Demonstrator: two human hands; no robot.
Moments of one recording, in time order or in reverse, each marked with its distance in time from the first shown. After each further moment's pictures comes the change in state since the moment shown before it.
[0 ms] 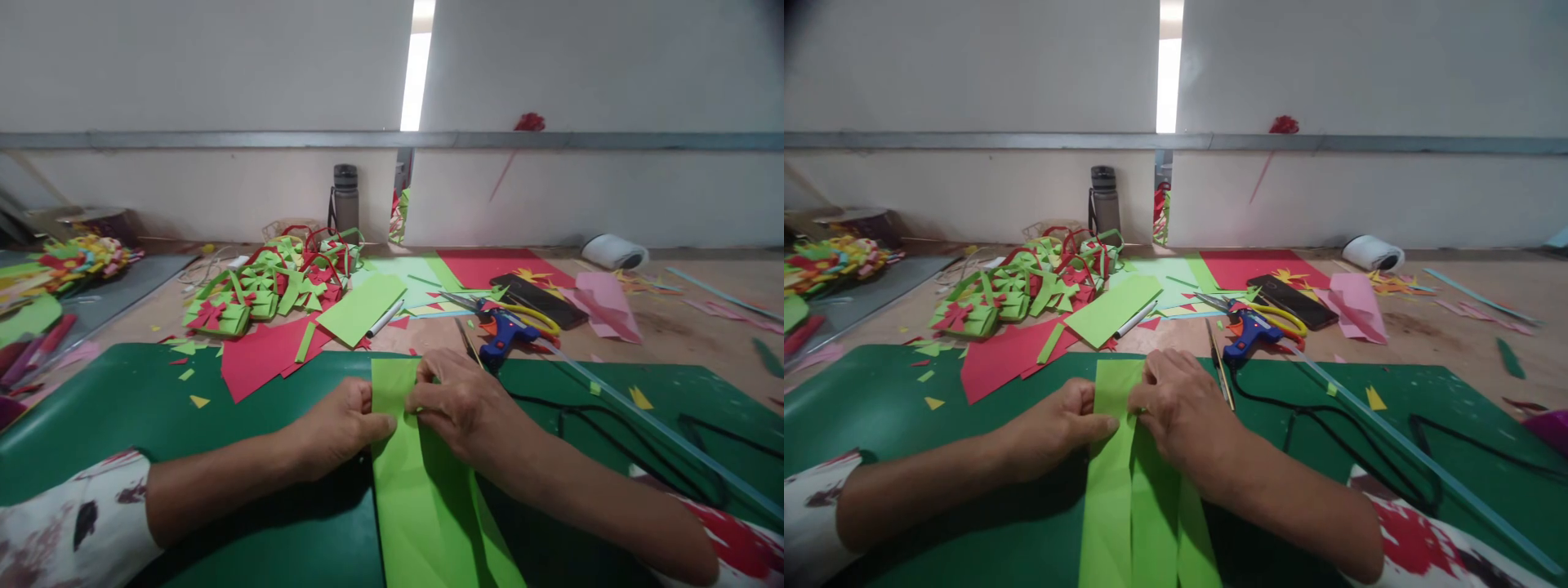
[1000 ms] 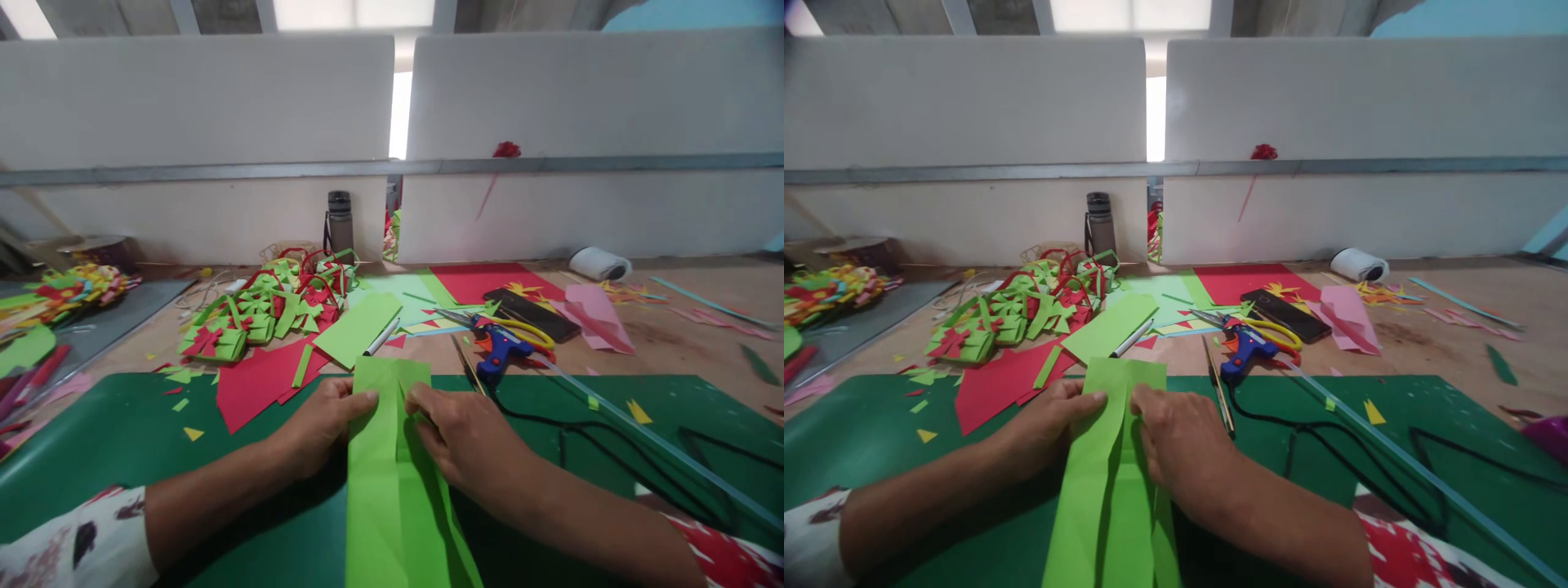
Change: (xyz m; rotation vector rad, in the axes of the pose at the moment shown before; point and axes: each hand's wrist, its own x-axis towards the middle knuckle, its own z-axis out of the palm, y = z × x) left_hand 0.014 -0.004 -0.026 -0.212 0.153 0.034; right_hand -0.002 -0.004 0.005 -0.036 -0.109 0.258
